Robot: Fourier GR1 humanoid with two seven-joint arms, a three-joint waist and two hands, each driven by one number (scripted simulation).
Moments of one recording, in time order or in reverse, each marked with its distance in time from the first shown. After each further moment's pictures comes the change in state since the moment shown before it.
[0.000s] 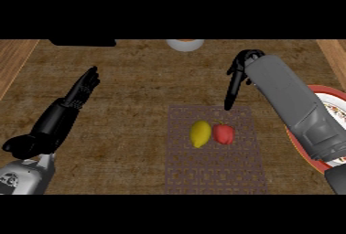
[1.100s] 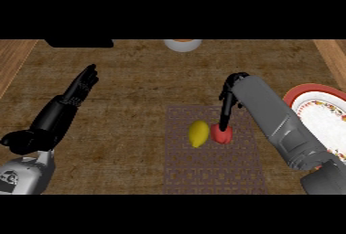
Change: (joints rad) left arm -0.009 -0.045 0.061 0.007 -0.037 -0.057 0.024; right arm 0.044 0.120 -0.041 0.185 0.082 0.112 -0.083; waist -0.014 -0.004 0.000
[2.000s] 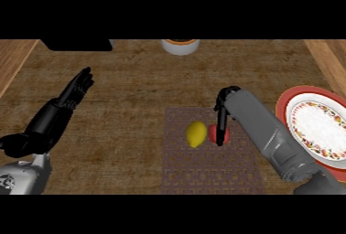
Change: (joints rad) left arm 0.032 -0.018 0.048 -0.001 -0.026 -0.042 -0.010; right arm 0.099 0.049 0.007 -0.071 0.062 0.045 0.004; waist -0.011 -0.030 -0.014
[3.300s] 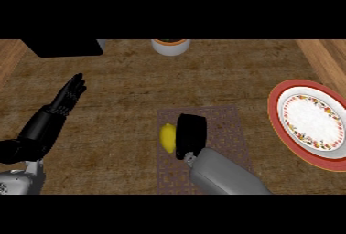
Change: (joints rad) left arm 0.060 -0.003 0.037 -0.019 -0.006 -0.006 0.006; right arm 0.368 0.077 0.485 -0.755 0.784 -0.901 0.212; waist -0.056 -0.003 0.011
